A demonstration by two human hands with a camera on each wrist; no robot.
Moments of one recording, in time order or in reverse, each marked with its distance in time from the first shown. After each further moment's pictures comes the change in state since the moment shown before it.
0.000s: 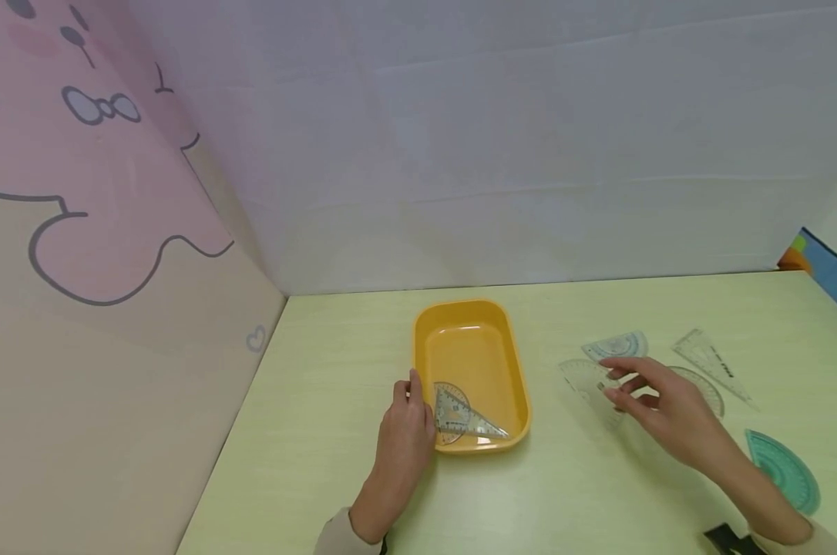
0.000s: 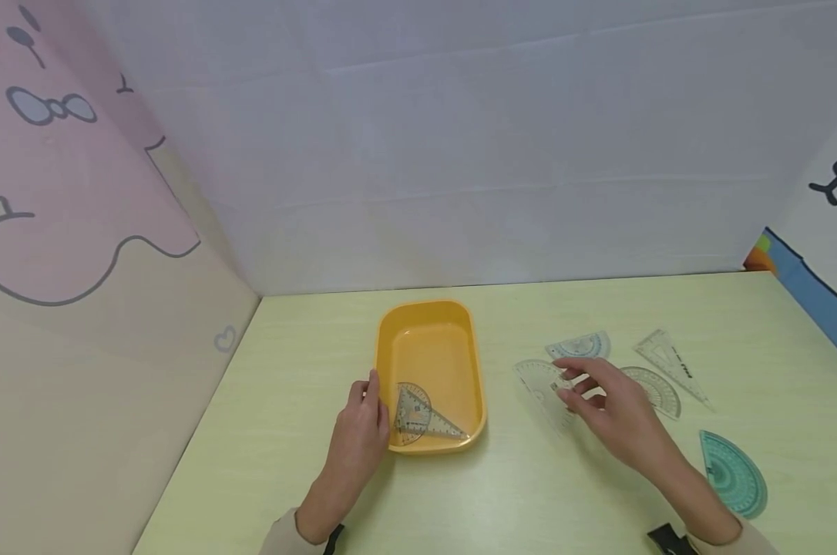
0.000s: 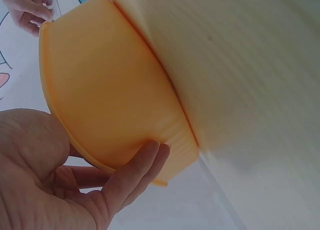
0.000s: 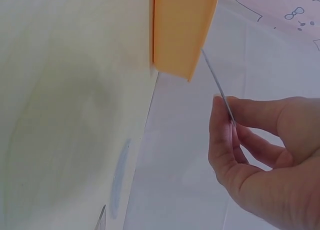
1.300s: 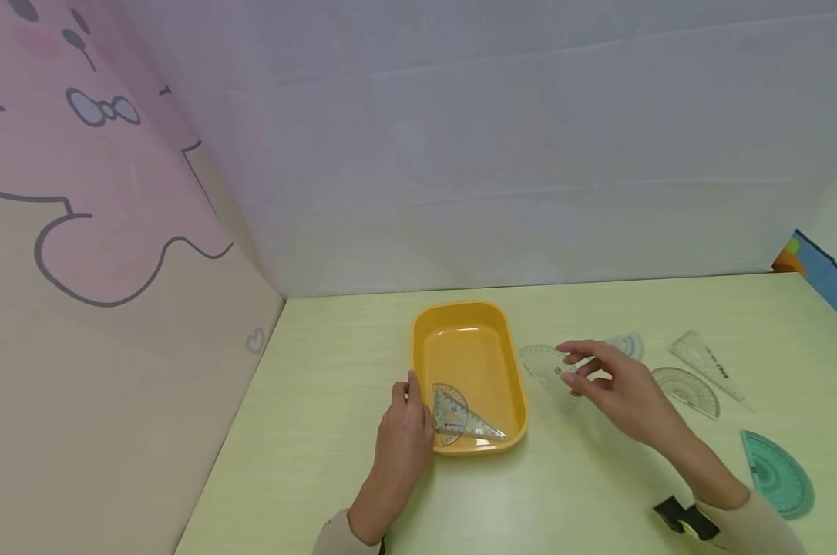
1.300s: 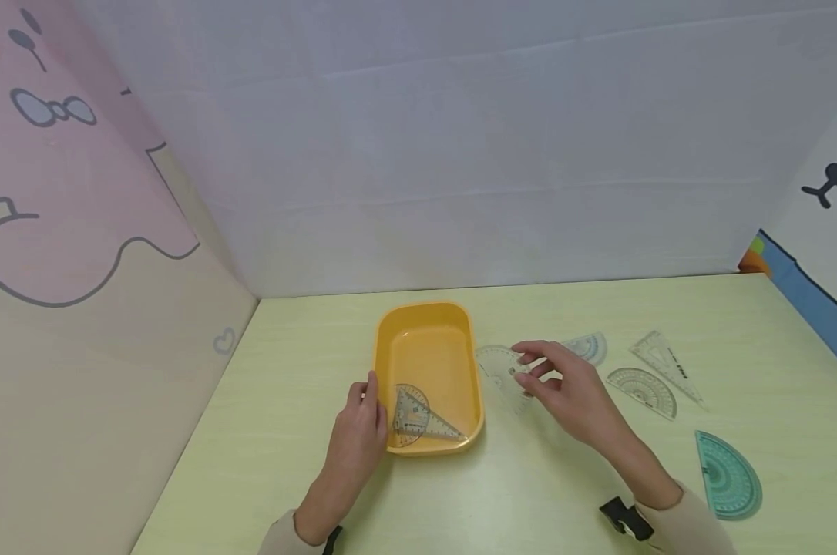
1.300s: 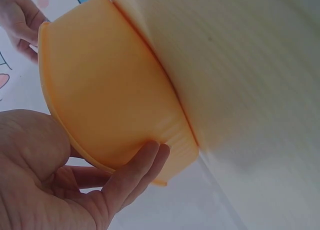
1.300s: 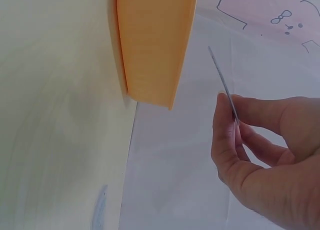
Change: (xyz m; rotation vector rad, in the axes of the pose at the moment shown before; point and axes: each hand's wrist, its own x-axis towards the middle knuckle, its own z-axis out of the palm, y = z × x) left_hand 0.001 -0.002 0.003 0.012 0.007 0.012; right_hand 0.033 -0.028 0.026 0.158 -0.032 0.012
